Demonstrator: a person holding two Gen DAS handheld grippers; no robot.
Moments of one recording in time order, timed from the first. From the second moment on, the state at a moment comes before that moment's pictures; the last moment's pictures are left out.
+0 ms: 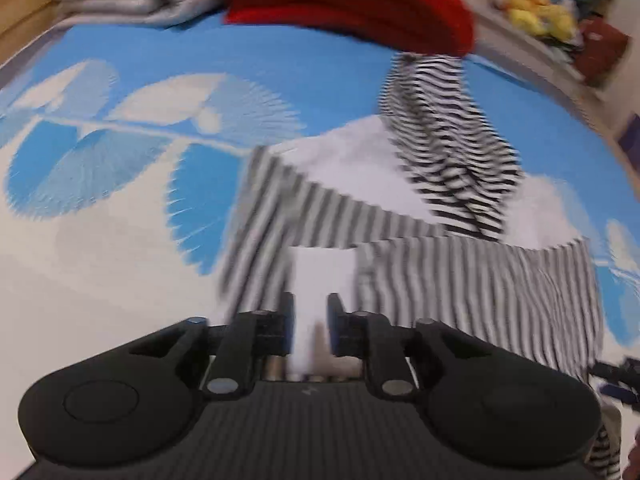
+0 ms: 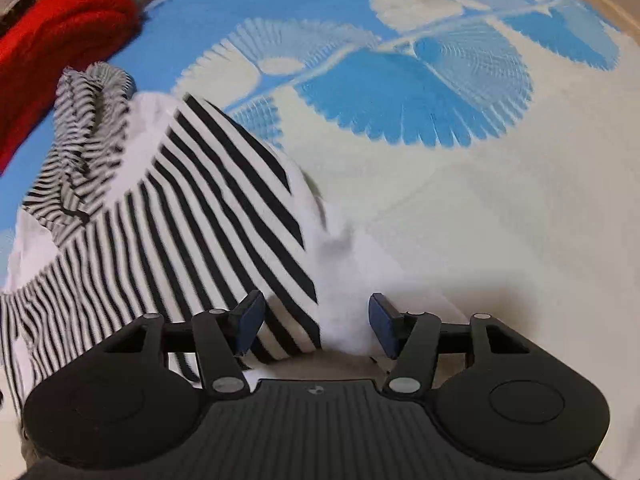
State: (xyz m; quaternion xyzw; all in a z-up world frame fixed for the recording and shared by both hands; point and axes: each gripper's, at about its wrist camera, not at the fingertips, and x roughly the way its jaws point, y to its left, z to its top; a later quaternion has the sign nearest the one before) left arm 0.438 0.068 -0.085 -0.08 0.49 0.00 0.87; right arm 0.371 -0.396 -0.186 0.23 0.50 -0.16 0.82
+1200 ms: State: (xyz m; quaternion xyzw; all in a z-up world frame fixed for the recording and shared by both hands) left arm 0.418 0.042 -0.047 -0.03 0.46 0.01 0.89; right arm 0.358 -0.325 -0.098 0.10 0.40 -0.03 0.91
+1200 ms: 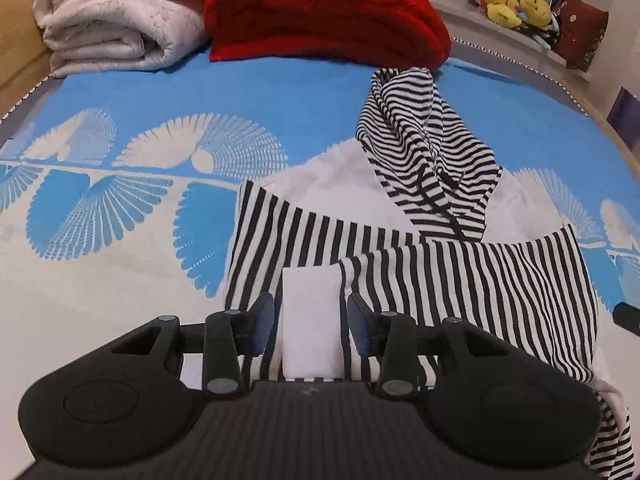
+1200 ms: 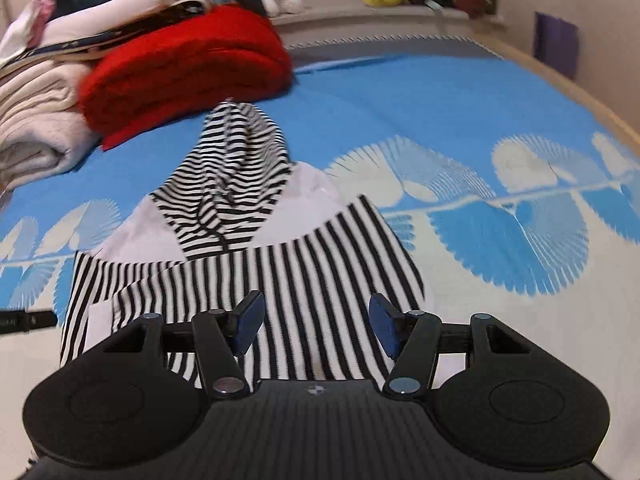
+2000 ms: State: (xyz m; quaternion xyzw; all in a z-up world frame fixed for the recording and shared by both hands) left arm 0.467 0.056 -0.030 -0.10 0.42 0.02 0.90; right arm 0.362 -0.349 -0.109 0.14 0.42 -0.03 0.90
